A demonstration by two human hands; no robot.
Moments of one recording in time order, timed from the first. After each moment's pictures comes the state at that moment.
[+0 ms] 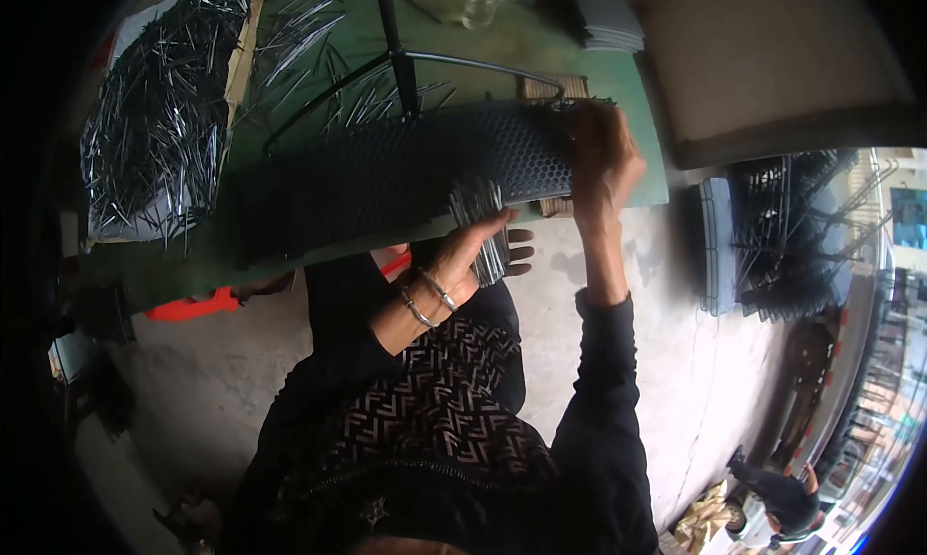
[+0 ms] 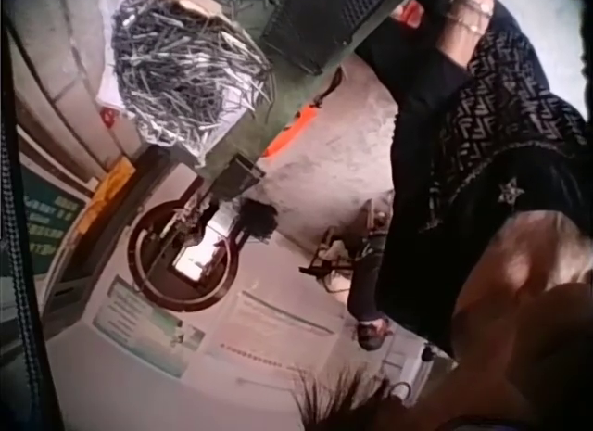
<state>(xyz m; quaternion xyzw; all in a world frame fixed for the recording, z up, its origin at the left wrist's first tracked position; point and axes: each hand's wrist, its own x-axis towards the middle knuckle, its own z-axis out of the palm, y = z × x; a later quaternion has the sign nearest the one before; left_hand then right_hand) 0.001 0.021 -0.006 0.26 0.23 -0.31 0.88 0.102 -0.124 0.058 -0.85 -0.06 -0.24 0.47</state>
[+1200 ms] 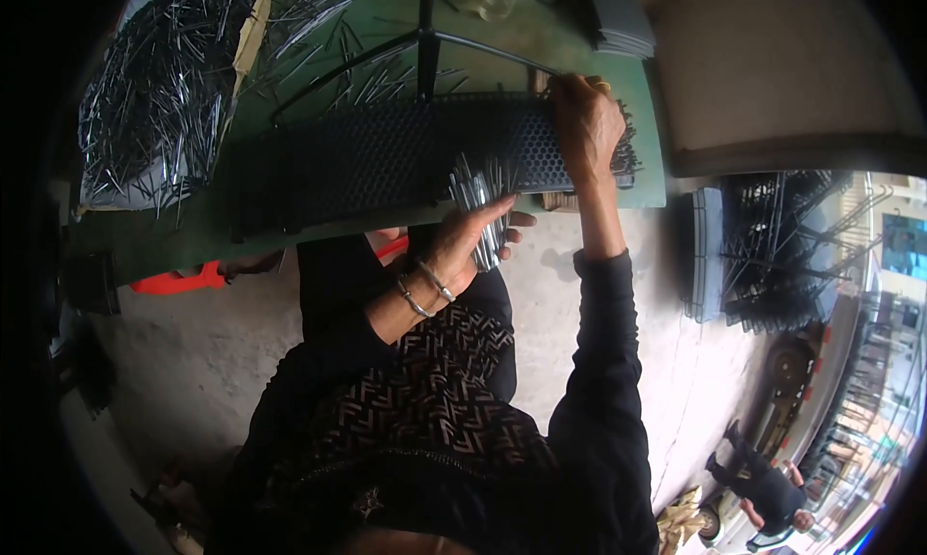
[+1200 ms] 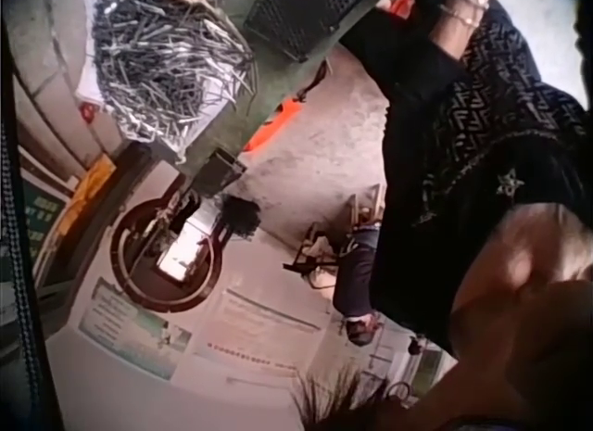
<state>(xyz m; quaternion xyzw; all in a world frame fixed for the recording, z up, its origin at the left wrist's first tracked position) -0.002 0.030 0.014 0.32 0.20 -0.26 0.89 0.145 -0.104 0.047 -0.96 -0.09 -0.19 0.21</state>
